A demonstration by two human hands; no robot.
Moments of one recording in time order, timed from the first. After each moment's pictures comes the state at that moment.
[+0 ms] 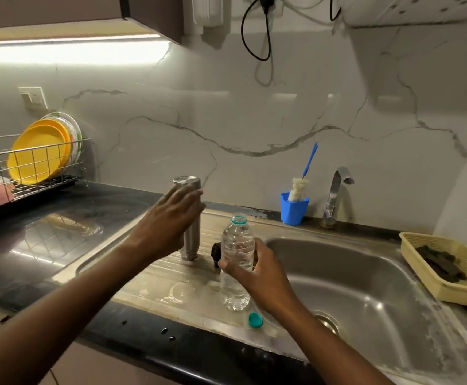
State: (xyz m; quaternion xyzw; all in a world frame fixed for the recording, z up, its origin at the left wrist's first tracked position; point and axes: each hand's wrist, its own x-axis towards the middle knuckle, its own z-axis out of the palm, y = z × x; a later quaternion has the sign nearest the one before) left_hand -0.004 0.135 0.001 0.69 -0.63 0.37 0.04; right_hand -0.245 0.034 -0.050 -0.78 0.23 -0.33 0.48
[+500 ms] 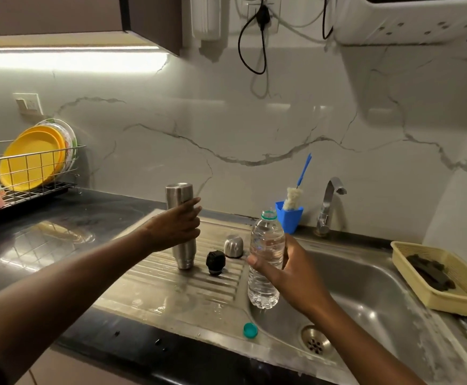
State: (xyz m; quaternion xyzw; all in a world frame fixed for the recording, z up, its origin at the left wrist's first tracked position) left_hand 0.045 0.084 0.002 0.55 -0.59 0.42 -0.42; right_hand -0.291 0.005 -0.021 -0.79 0.25 -0.36 0.42
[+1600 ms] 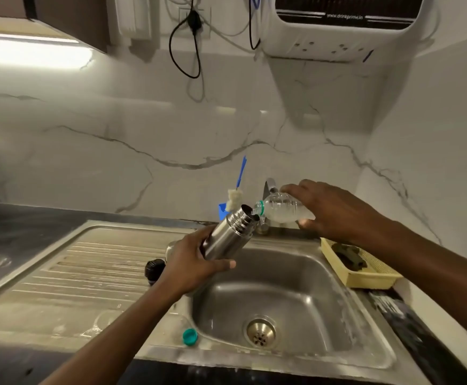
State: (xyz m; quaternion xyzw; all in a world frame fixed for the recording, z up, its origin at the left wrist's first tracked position) left_hand -0.164 0.045 -0.017 0.66 -0.57 -0.07 0.49; right_hand -0.433 -0.080 0.122 -0.92 0.31 -0.12 -0.19
